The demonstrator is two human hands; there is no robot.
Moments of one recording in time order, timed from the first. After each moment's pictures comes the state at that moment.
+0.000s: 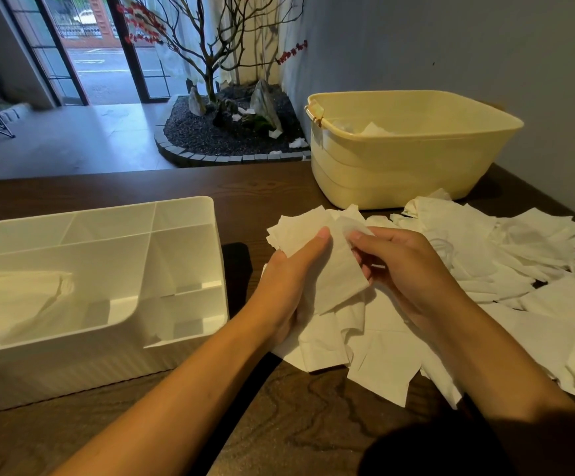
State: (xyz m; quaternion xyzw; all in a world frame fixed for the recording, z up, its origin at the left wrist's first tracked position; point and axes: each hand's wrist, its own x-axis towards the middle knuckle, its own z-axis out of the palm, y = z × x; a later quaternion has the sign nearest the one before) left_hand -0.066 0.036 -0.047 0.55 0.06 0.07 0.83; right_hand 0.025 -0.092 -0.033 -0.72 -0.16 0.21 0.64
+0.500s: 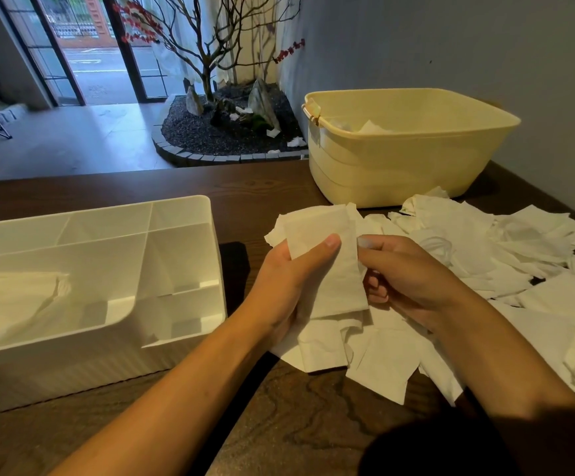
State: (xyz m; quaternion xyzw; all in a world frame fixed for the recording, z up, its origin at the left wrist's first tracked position) left_hand -0.066 0.038 -0.049 0.56 0.02 0.08 0.82; right_hand 0.029 -0.102 -0.032 -0.72 -0.18 0.31 0.60
